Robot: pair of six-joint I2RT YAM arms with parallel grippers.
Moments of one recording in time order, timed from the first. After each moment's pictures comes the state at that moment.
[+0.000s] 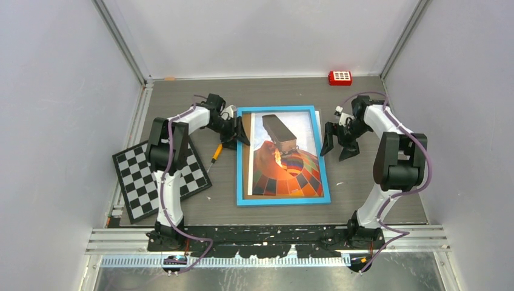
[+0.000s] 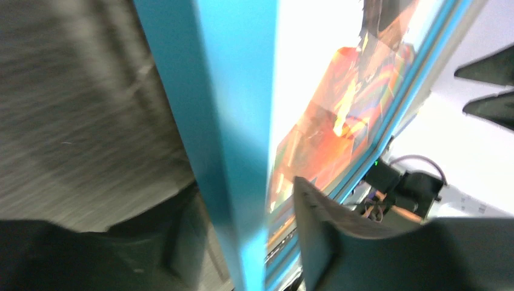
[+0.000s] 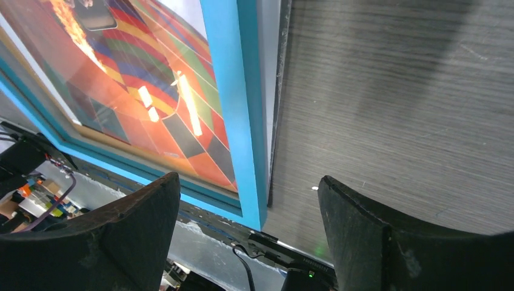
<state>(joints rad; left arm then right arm) -0.26 2.13 1.49 -0.63 0.73 -0.39 -0.08 1.79 1.31 -1.07 -0.44 -0.05</state>
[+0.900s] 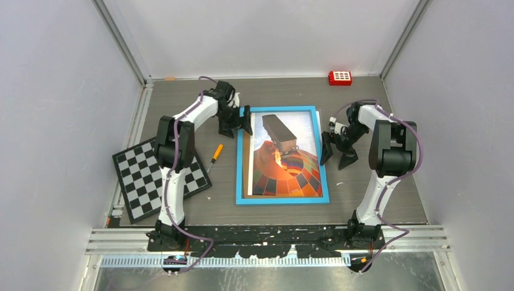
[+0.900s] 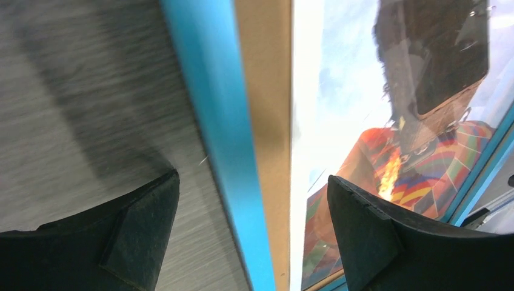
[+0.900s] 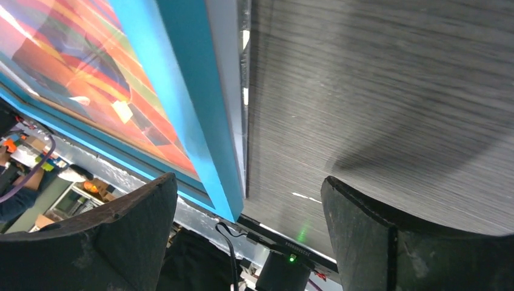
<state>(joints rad) -0.32 2.20 1.75 -0.77 0.38 -0.31 -0.08 1.98 1.35 -1.15 -0.42 -0.17</state>
